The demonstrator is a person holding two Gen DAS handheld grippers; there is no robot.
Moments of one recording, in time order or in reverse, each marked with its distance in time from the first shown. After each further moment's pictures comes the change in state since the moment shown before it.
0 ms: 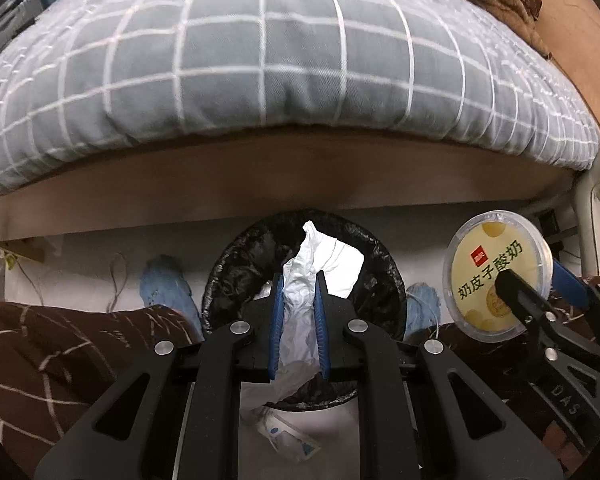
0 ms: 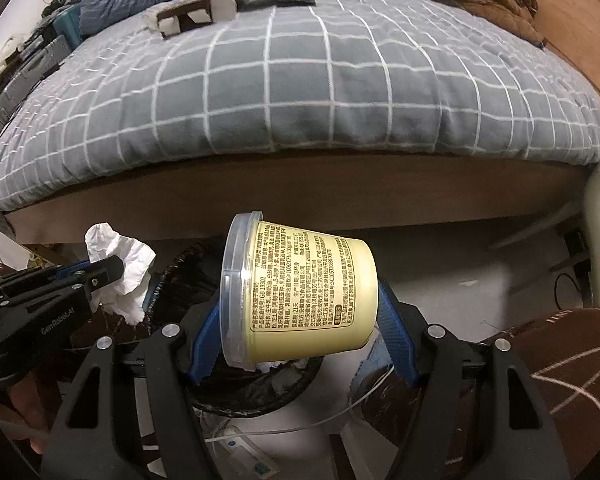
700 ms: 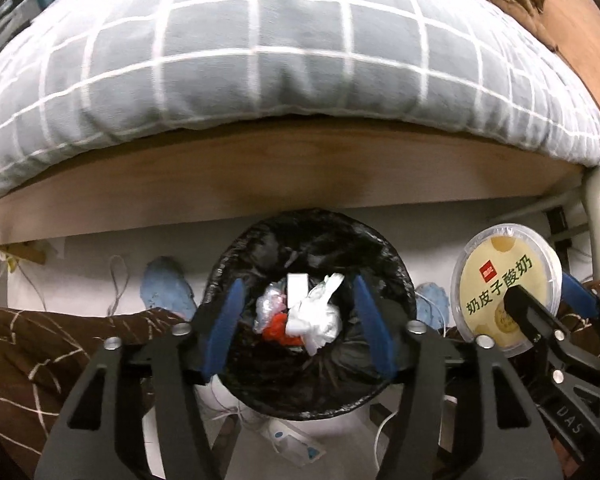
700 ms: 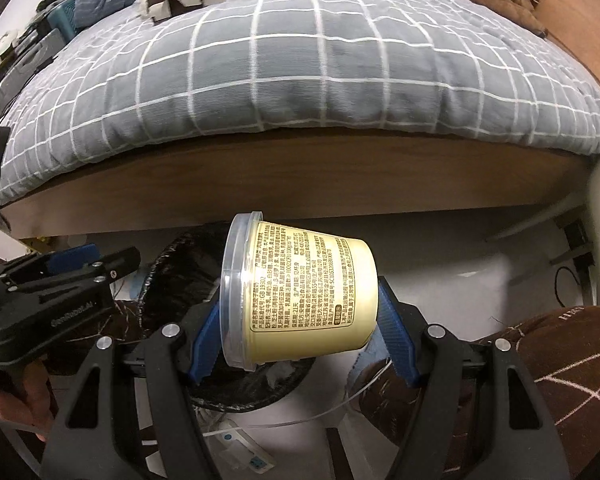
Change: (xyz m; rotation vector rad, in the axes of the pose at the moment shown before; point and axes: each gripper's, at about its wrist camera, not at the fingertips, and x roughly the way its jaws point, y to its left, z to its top) left arm 0.013 0.009 0.005 -0.003 -0.008 0.034; right arm 0.012 0.005 -0.003 -0.022 0.019 0.006
